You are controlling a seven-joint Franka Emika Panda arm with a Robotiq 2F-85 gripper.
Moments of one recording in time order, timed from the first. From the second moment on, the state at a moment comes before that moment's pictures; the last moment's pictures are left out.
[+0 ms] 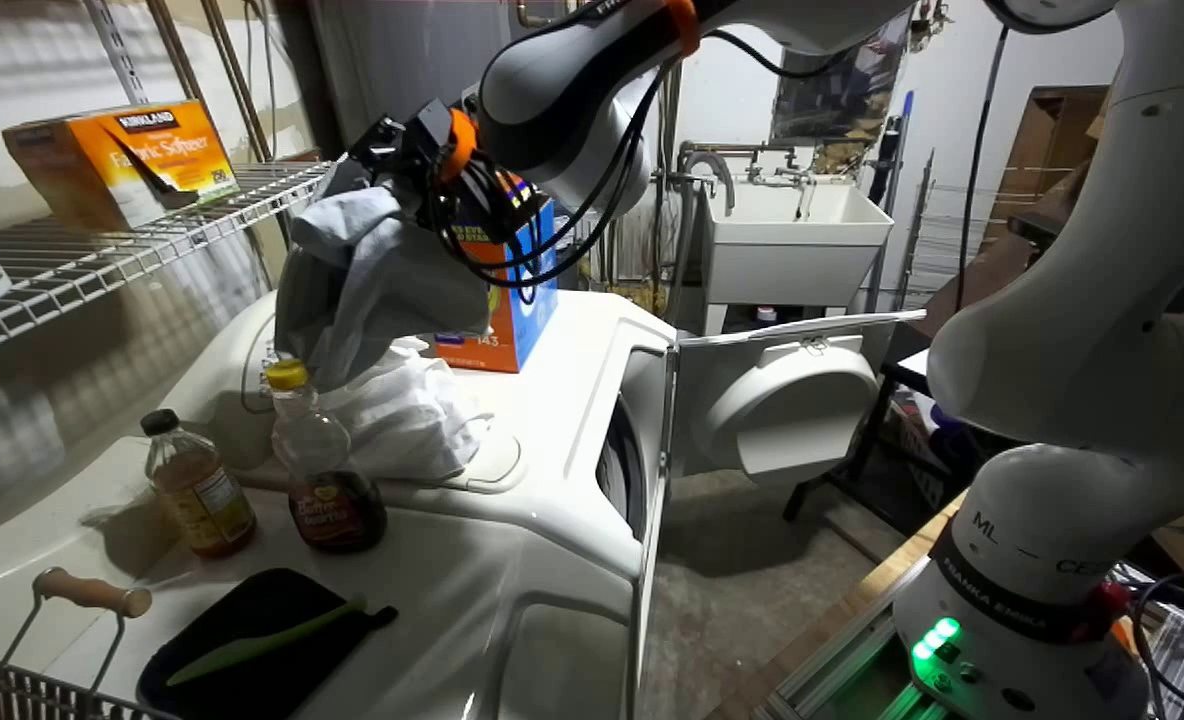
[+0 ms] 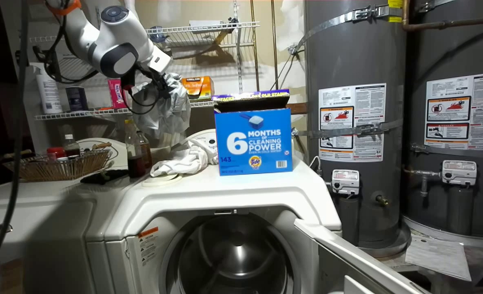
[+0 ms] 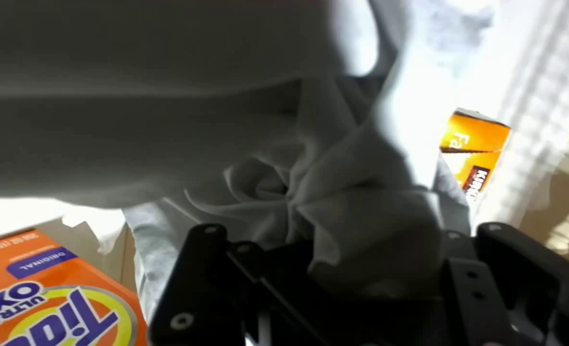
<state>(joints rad) -0.96 0.34 1.62 -2.25 0.32 3.36 0.65</state>
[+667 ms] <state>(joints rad) -1.68 0.06 2.16 -2.48 0.44 3.26 0.87</state>
